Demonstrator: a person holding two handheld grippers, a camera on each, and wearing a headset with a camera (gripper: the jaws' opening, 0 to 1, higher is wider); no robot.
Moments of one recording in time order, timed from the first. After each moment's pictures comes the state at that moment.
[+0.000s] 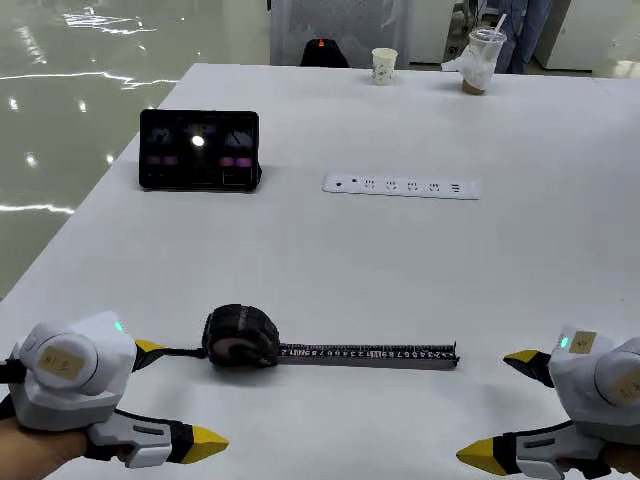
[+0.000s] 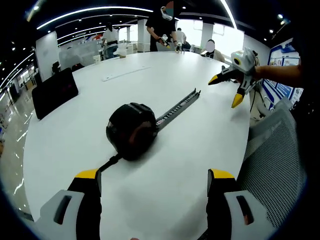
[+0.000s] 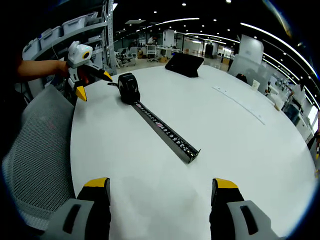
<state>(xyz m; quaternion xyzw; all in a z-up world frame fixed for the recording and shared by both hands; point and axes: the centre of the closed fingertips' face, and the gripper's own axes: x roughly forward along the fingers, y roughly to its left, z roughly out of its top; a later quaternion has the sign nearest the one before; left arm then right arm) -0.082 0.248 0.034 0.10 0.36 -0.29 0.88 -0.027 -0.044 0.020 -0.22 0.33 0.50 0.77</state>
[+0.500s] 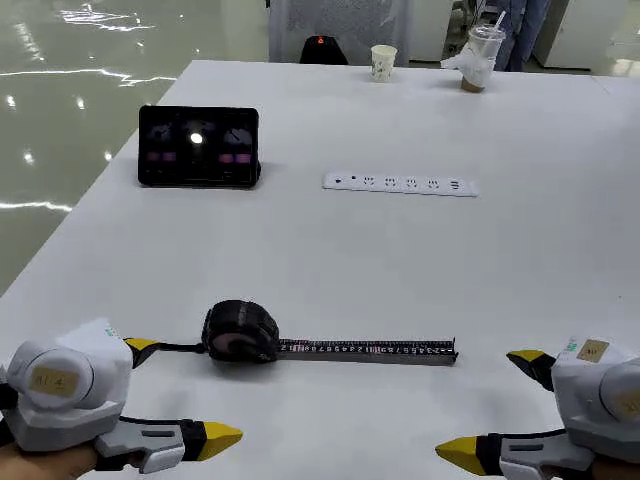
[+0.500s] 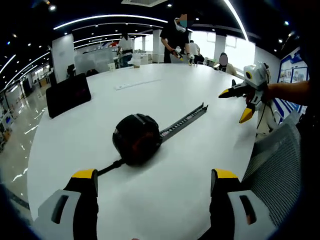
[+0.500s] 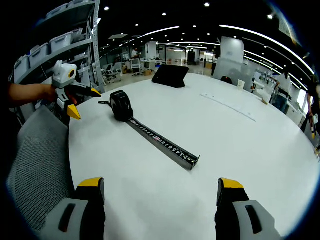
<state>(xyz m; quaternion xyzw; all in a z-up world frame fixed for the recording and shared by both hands) -0.083 0.243 0.052 0.07 0.32 -0.23 0.92 -0.030 -0.032 0.034 -0.15 0.30 0.45 0.82</state>
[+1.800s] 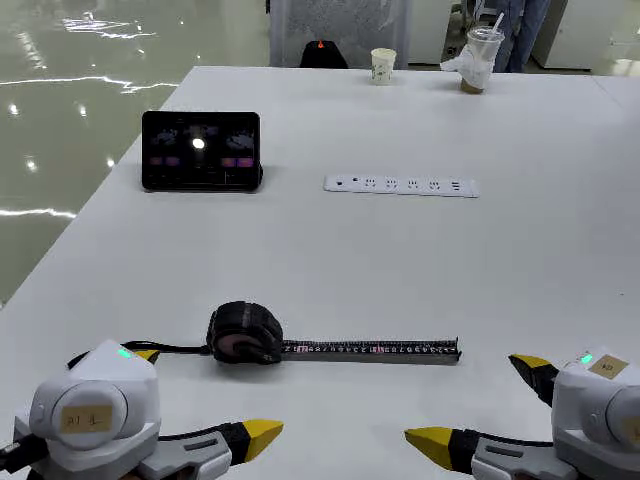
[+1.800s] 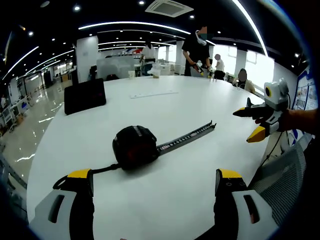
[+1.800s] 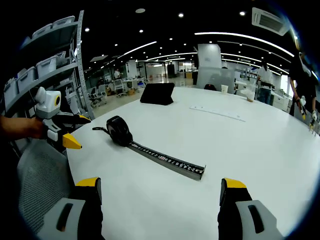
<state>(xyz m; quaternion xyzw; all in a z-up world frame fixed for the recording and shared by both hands) -0.084 0.223 0.066 0.03 0.29 -0.14 0.95 -0.042 -0.006 0.062 -0.07 0.27 0.40 0.87</state>
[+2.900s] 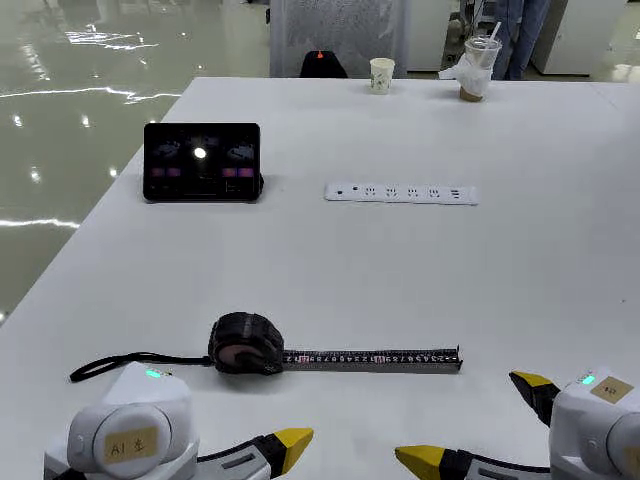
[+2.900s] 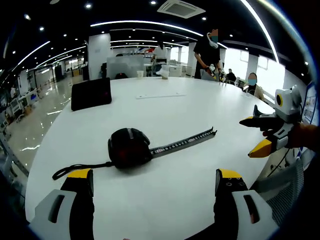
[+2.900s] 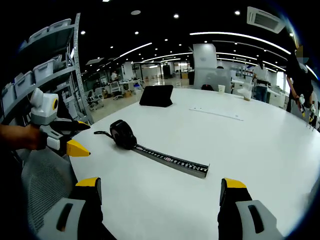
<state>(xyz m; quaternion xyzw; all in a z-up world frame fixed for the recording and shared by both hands) -0.090 0.202 0.077 0.01 0.29 -0.09 0.95 -0.057 -0.002 0.074 -0.06 0.27 0.39 0.88</state>
